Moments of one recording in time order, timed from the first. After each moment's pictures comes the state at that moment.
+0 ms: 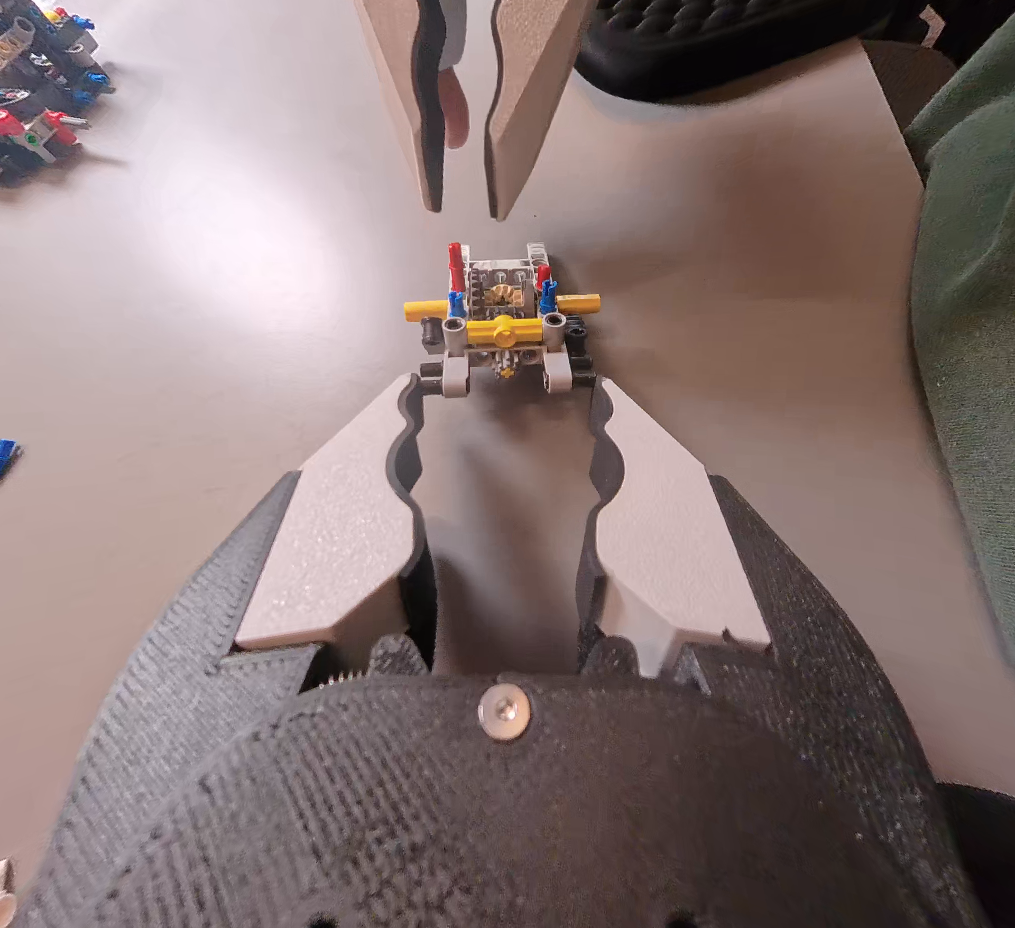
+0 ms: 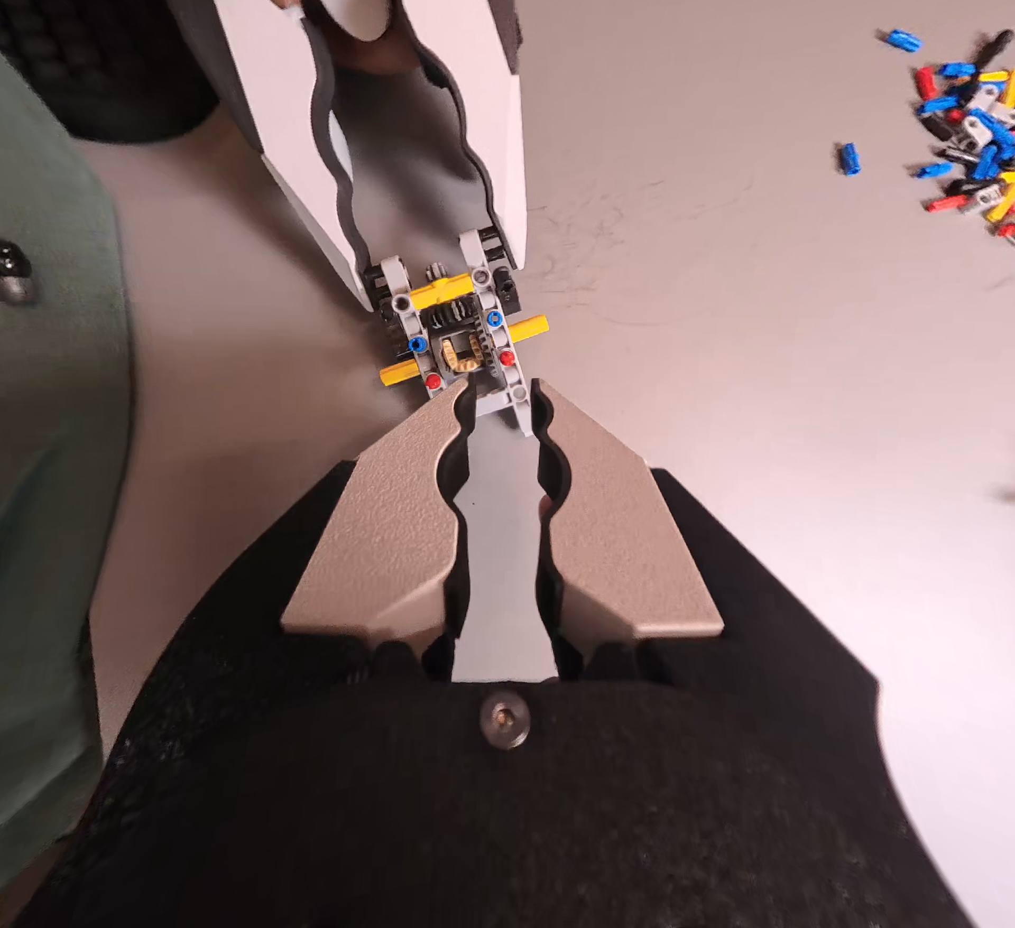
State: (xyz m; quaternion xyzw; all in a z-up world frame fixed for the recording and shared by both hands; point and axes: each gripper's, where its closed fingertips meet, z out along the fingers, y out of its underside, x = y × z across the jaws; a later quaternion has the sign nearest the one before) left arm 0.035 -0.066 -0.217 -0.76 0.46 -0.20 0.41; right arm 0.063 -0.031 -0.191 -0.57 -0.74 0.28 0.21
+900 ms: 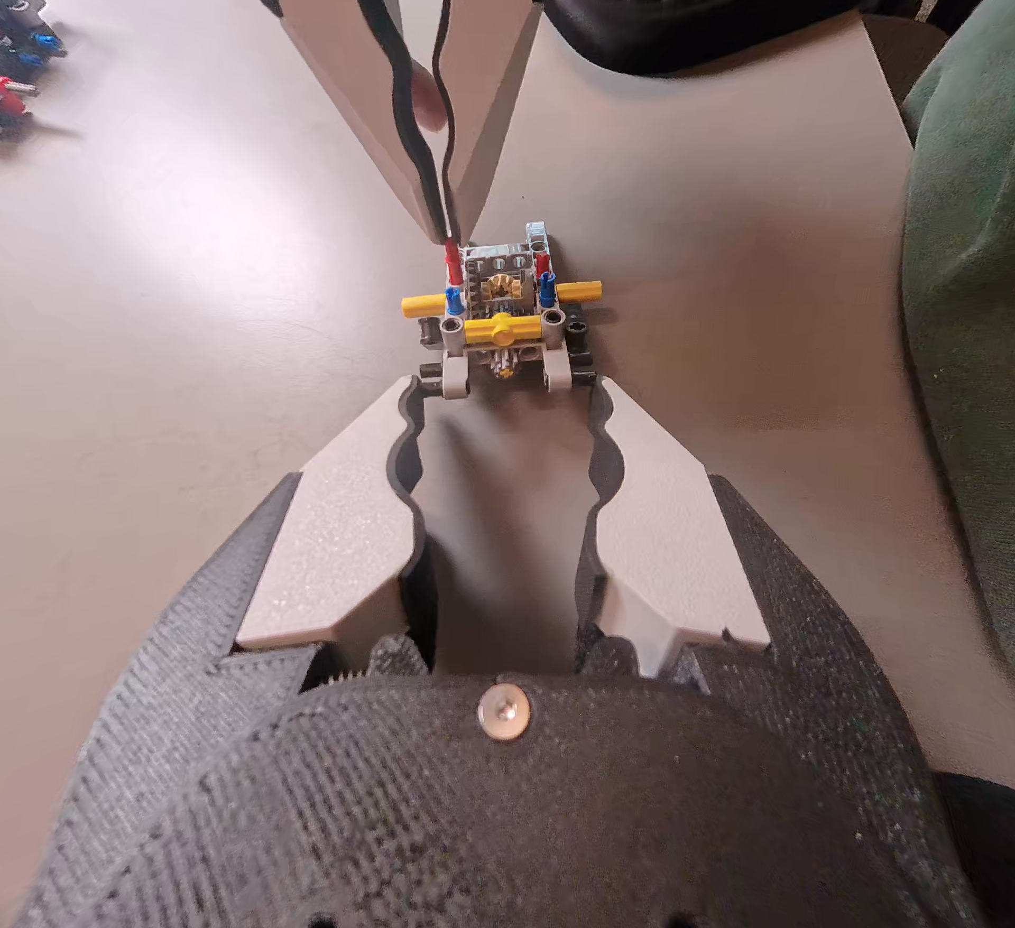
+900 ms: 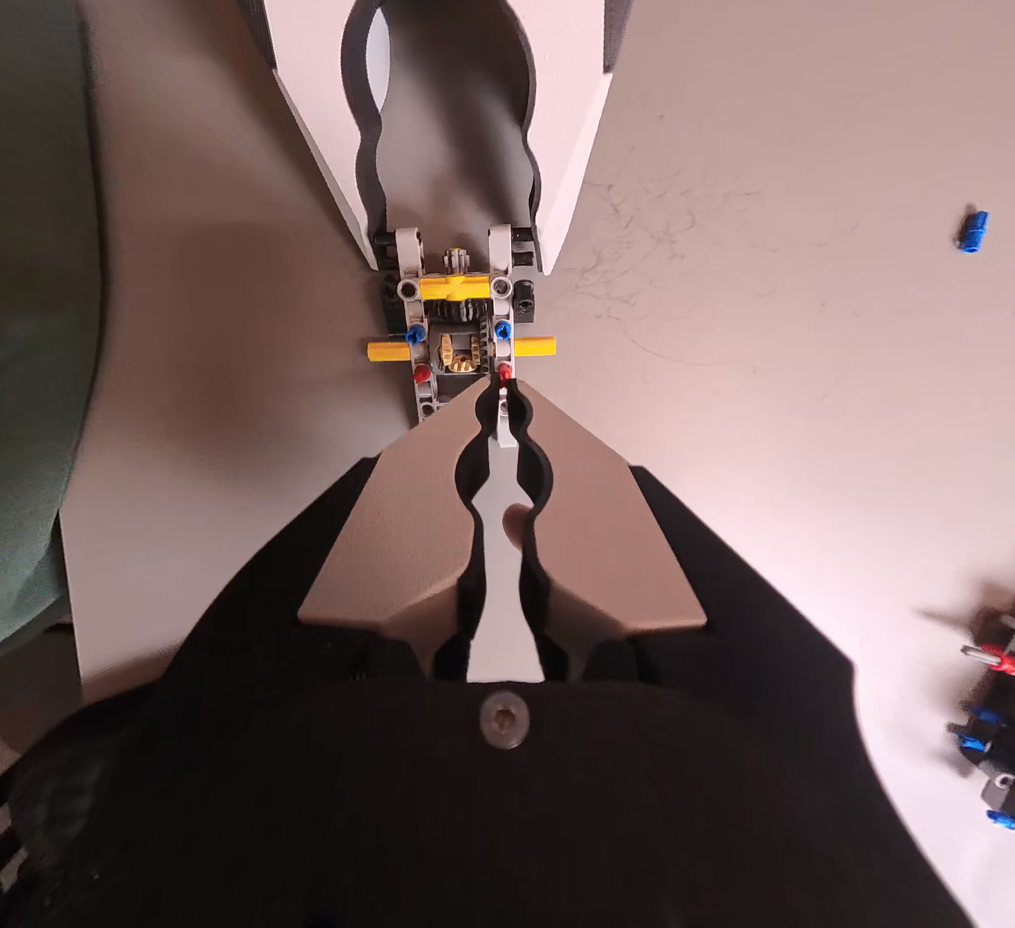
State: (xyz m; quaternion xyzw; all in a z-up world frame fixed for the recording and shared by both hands) left arm 0.036 -0.069 -0.224 -0.77 0.47 -0.21 0.39; right arm 0.054 -0.036 -0.203 -0.48 -0.85 0.18 0.11
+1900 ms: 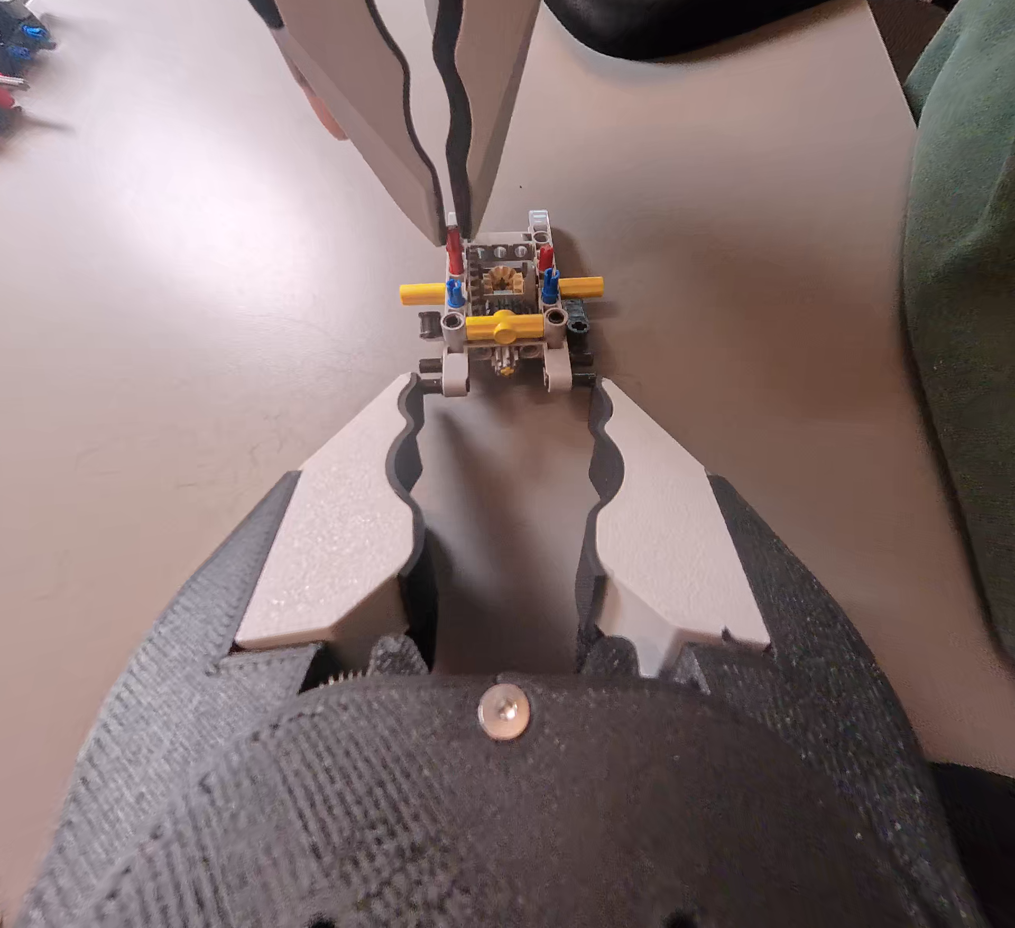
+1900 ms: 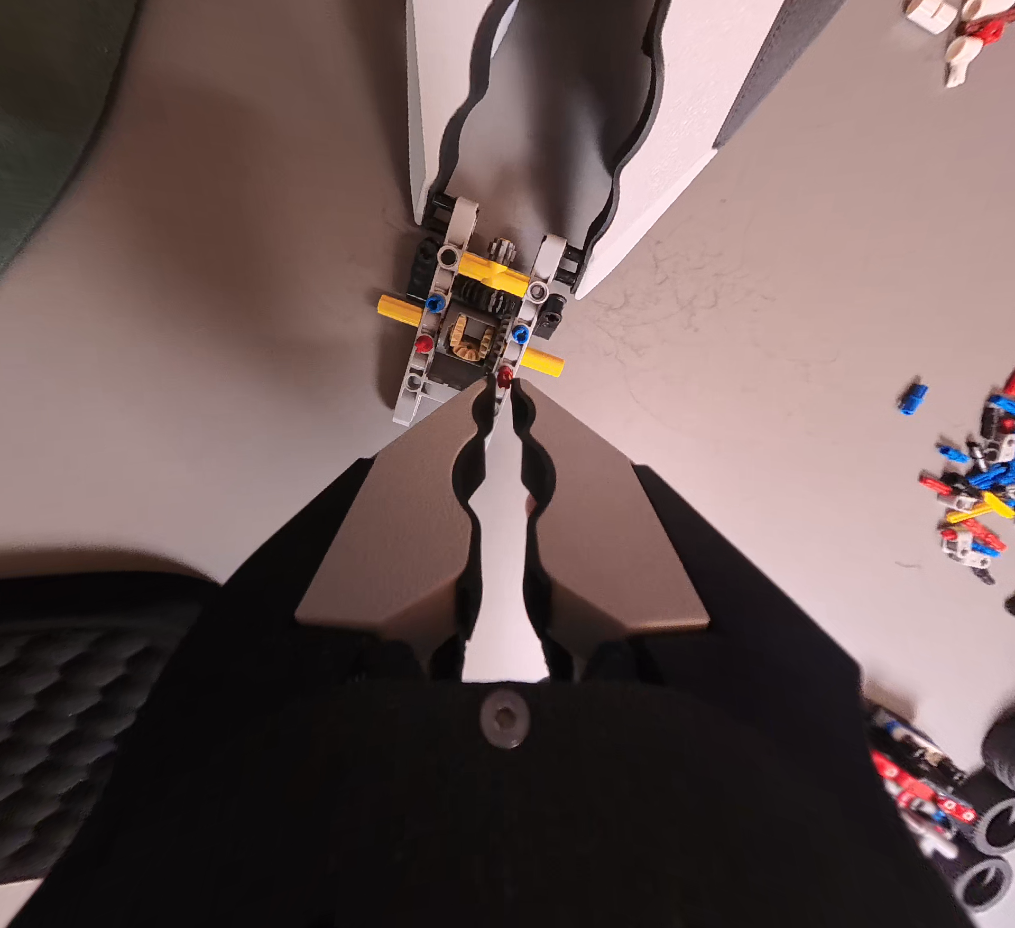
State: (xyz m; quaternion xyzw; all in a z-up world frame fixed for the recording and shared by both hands) left arm 0.035 -0.070 -0.226 -0.77 0.47 -0.20 0.38; right arm 0.056 -0.040 -0.205 -0.31 -0.93 0.17 0.12
